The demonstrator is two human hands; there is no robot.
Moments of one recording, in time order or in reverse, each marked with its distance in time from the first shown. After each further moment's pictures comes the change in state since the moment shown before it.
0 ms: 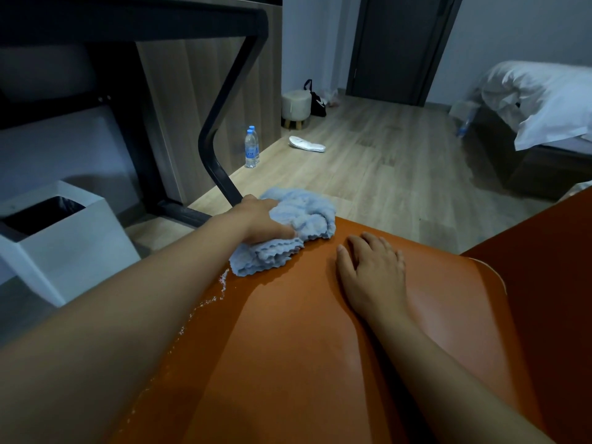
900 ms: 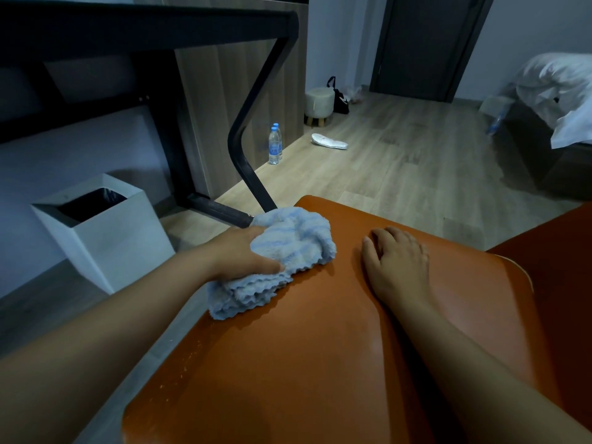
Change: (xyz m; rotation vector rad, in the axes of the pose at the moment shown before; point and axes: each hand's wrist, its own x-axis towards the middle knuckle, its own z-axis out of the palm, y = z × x) left_hand -0.092 -0.060 0.011 -0.084 -0.016 0.005; right_hand 0.000 -0.002 -0.002 -0.030 0.001 -0.015
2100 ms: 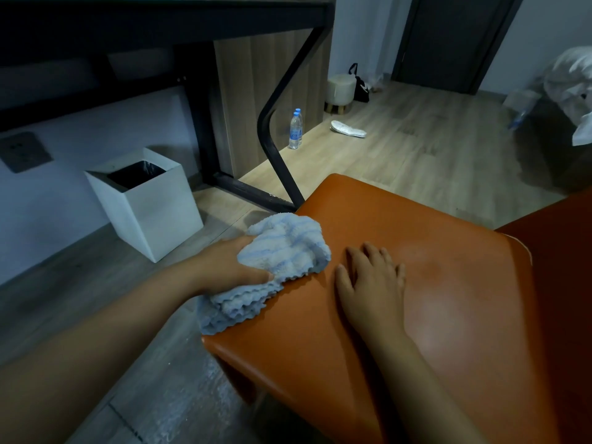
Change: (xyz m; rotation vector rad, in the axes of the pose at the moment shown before) left_hand -0.126 -0.043 0.010 -0.180 -0.021 -0.044; right_hand -0.135 -0.069 -0.020 0.097 -0.136 -0.061
